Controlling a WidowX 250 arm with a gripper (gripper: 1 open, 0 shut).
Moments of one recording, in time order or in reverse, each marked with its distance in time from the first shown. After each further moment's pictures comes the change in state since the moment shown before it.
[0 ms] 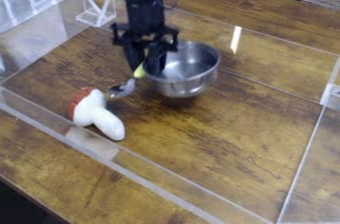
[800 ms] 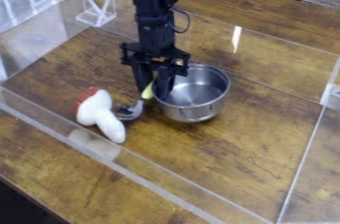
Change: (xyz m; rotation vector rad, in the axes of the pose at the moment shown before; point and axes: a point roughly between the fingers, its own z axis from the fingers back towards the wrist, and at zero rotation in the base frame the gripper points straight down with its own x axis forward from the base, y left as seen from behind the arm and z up) arm -0.015 -0.009 -0.028 0.032 0.030 0.001
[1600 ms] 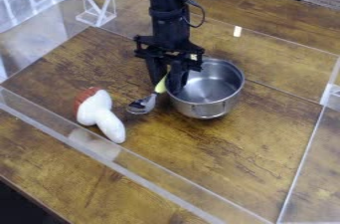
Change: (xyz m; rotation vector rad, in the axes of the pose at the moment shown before) arm 0.009 -0.022 0.006 0.015 -0.030 -0.062
